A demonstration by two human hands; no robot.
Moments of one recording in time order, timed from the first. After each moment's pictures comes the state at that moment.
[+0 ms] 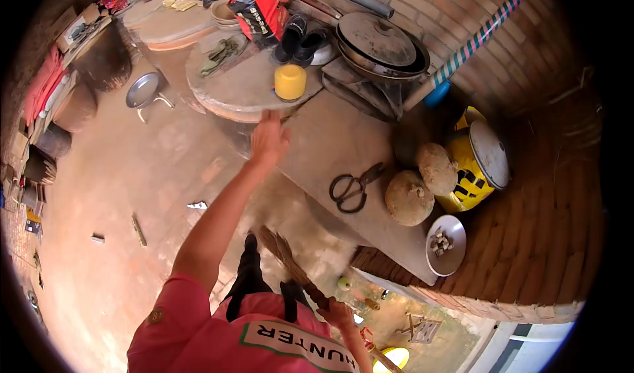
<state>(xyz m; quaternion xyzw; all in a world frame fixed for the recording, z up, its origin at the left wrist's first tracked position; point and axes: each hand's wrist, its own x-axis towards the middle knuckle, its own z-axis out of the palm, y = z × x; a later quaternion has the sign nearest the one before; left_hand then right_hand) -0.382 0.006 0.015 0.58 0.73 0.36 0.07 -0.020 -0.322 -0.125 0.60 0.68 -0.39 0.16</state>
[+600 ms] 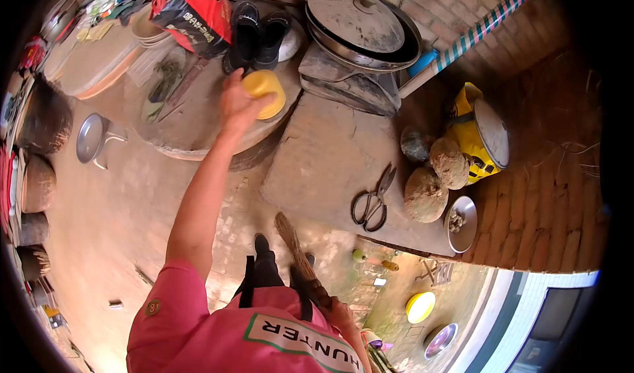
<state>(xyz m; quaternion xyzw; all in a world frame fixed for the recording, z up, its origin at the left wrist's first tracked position) -0.492 0.201 0.001 0.55 0.62 0.47 0.30 -0.196 -0.307 -0.114 0.75 0.50 -0.42 0.09</state>
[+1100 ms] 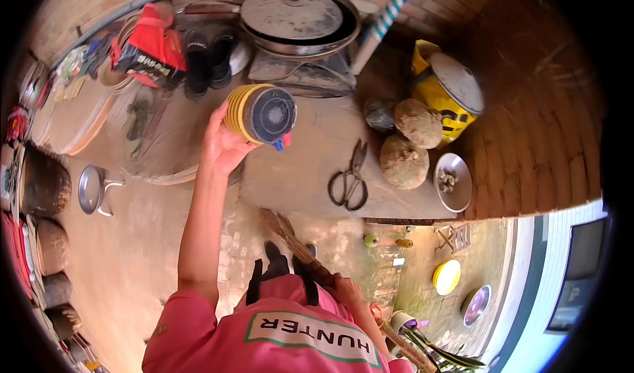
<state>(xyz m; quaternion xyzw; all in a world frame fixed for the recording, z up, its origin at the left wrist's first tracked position) -0.438 0.126 0.059 0.23 0.18 0.46 0.84 -0.198 -0.276 -0.112 0.74 0.52 -0.42 0.04</state>
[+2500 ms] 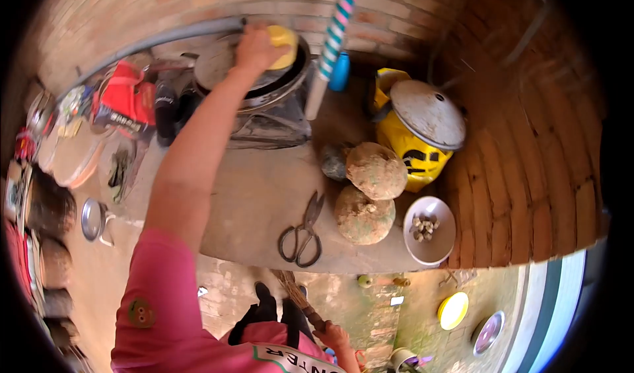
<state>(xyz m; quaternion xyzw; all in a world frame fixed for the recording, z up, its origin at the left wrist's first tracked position) -0.193 0.352 0.174 0.76 0.57 0.31 0.01 -0.118 -0.304 -0.159 0.77 0.44 -0.45 0.05</state>
